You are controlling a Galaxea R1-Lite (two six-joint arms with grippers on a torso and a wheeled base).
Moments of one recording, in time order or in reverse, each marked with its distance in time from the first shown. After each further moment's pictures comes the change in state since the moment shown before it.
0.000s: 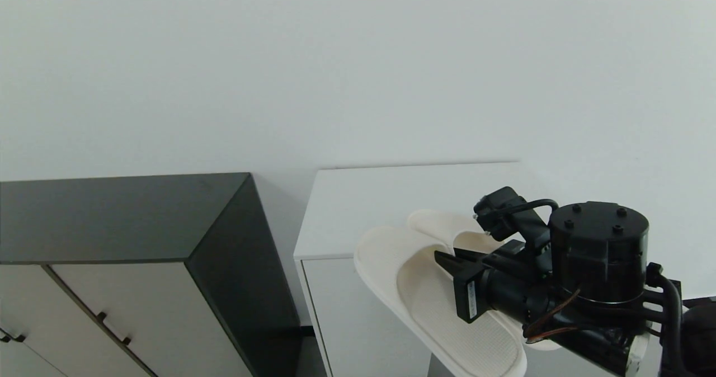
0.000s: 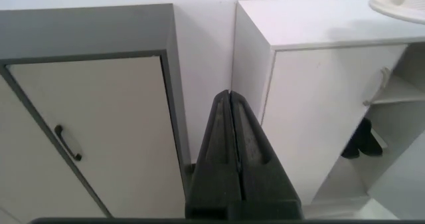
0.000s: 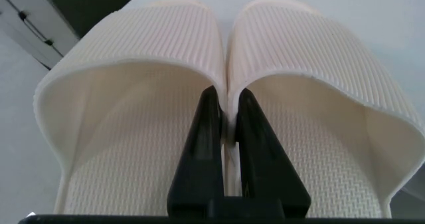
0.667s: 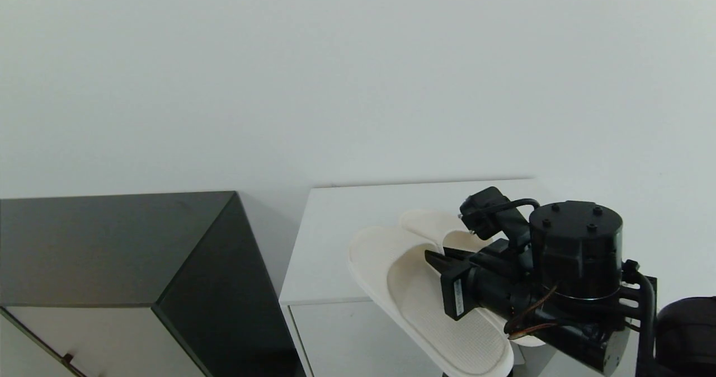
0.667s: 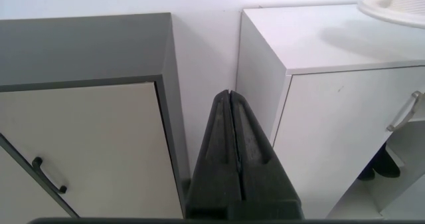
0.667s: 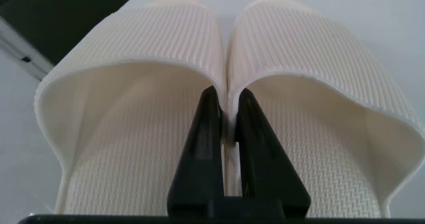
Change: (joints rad) left arm 0.000 0.000 0.000 0.000 0.002 0.001; right arm 0.008 0.041 -0.036 0.000 -0.002 0.004
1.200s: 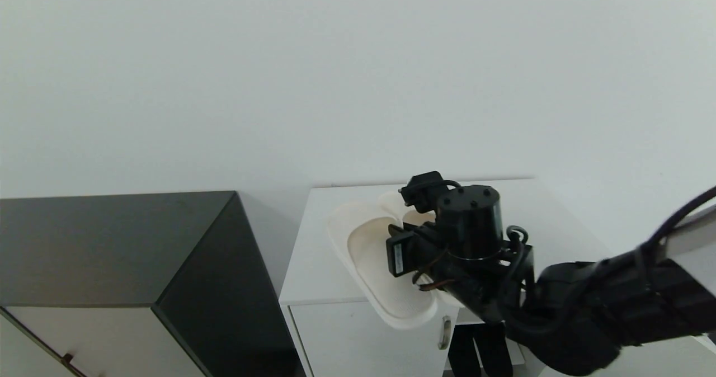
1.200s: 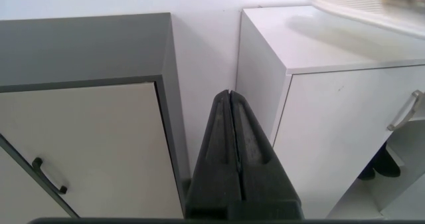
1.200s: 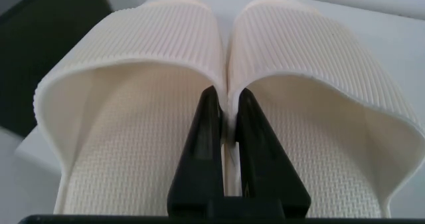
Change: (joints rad) left arm 0.000 0.000 0.000 0.000 0.000 0.004; right arm 0.003 0.258 -0.293 -0.003 -0.106 0.046
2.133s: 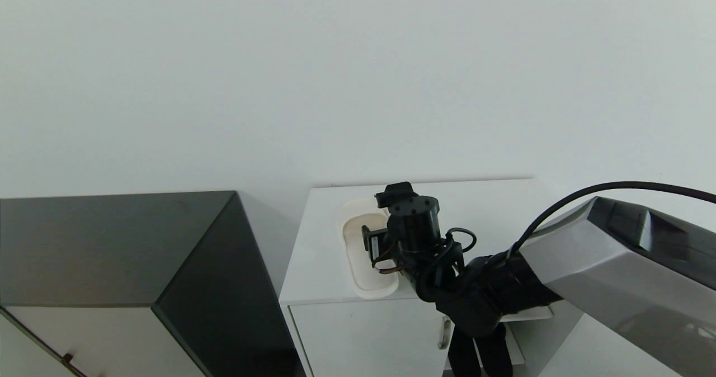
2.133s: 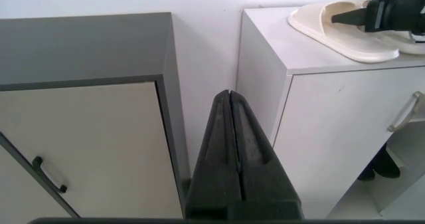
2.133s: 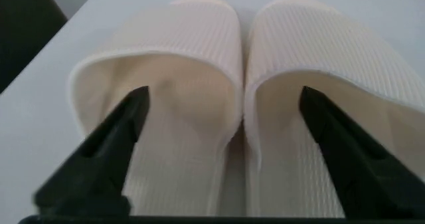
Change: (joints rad) left arm 0.000 0.000 0.000 0.000 -0.001 -0.006; right arm -0.047 0.325 -0.324 0.001 -0.117 0.013
